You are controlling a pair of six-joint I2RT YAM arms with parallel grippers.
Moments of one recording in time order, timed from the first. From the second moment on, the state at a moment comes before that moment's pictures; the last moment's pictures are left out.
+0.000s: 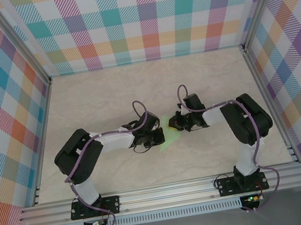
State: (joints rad) left arm -0.81 1.78 0.93 -0.19 0.20 -0.84; right arm 0.44 1.84 0.76 0.18 -0.64 0.88
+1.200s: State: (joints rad) left arm -0.74 1.85 0.84 0.13 0.51 -1.06; right arm 0.44 1.84 0.76 0.18 -0.64 0.86
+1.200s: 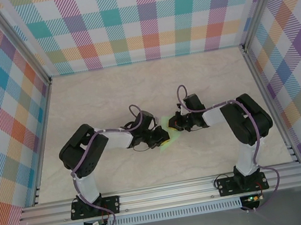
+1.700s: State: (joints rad) left arm -0.74 1.73 0.69 0.13 0.54 -0.98; right arm 0.44 1.84 0.77 0.16 -0.63 0.85
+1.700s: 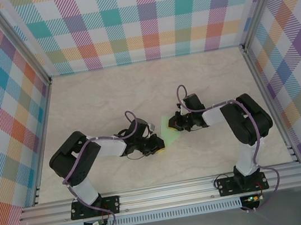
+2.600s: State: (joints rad) left arm -0.74 1.56 0.82 -0.28 0.32 -0.89; right arm 0.45 1.84 0.78 0.12 -0.65 0.77
